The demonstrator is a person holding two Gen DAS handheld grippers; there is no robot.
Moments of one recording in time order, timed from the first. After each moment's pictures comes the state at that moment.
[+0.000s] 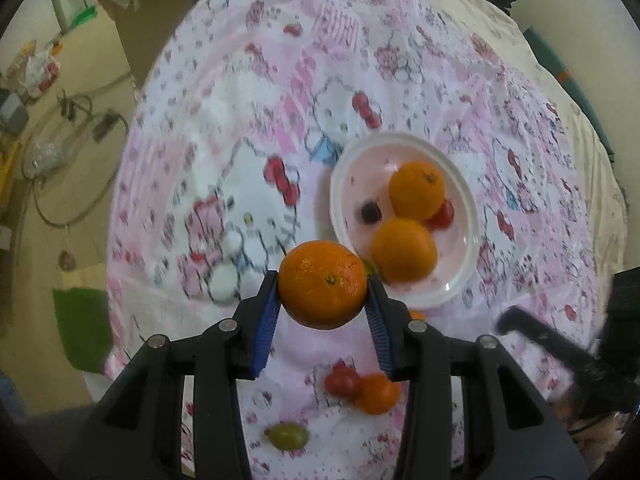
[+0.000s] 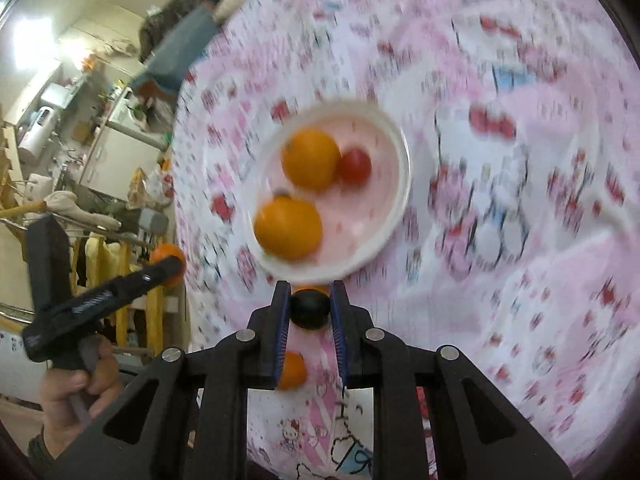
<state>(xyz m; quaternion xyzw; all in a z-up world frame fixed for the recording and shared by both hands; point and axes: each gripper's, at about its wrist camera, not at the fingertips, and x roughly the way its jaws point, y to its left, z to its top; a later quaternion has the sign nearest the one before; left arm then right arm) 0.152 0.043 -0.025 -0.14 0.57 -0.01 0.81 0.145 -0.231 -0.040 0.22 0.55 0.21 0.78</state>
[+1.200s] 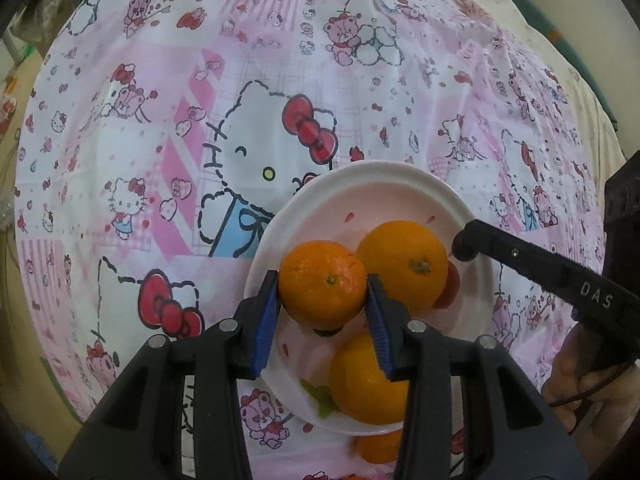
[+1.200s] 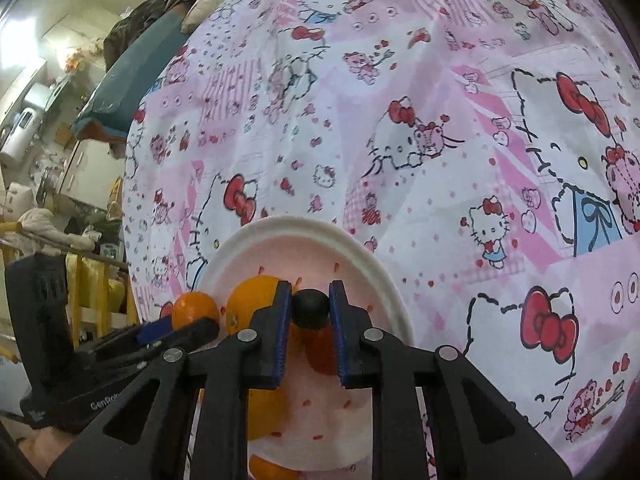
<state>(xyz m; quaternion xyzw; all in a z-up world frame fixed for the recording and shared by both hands) 0.268 -0.006 -0.086 -0.11 0.61 -0.07 0.78 0.298 -0.218 -0.092 0.21 0.56 0.19 0.78</state>
